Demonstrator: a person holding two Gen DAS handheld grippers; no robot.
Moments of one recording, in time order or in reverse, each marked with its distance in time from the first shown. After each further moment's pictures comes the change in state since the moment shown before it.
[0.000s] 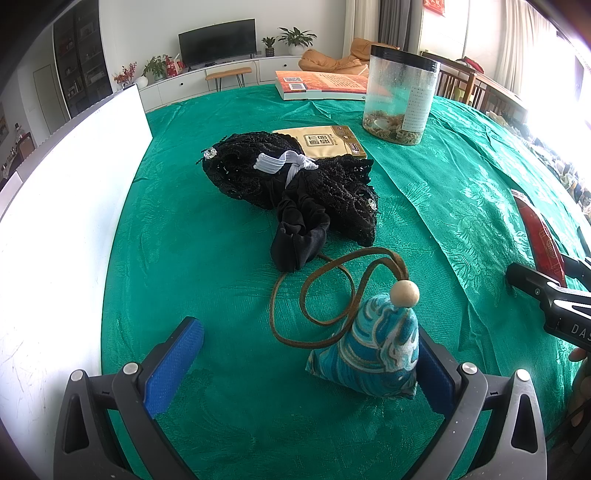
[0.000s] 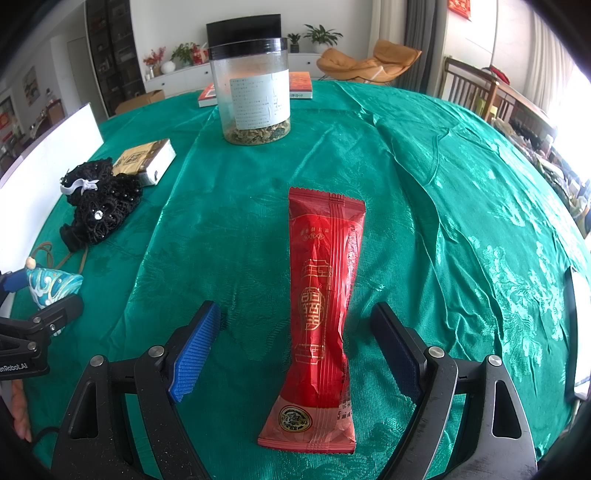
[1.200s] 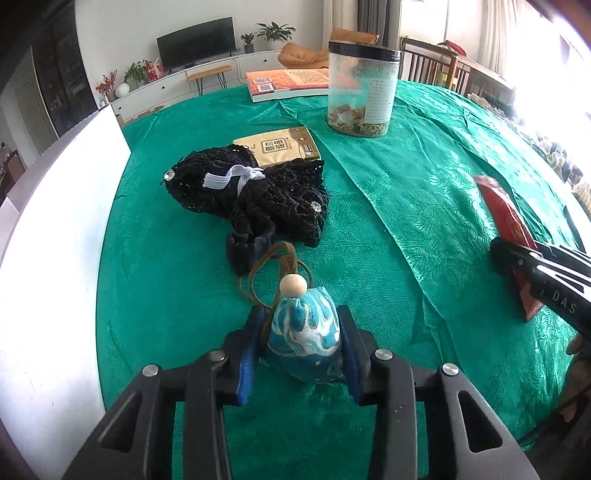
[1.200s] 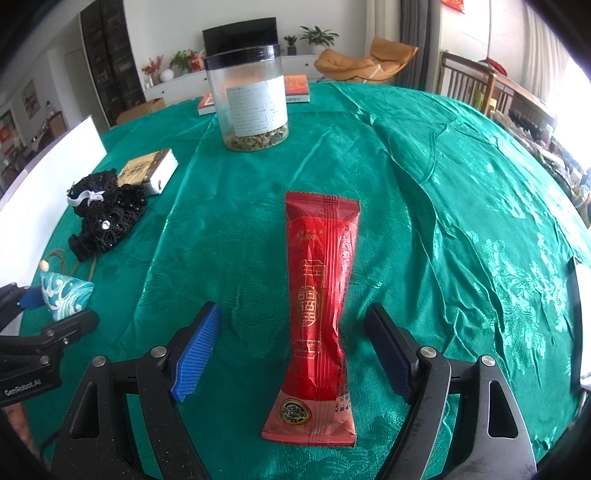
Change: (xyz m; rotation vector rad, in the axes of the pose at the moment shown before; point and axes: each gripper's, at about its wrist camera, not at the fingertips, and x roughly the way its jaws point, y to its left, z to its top) left arm -0.016 -0.028 0.008 0.063 0.031 -0.028; right arm -0.008 -0.009 -0.001 0.052 -0.016 0.052
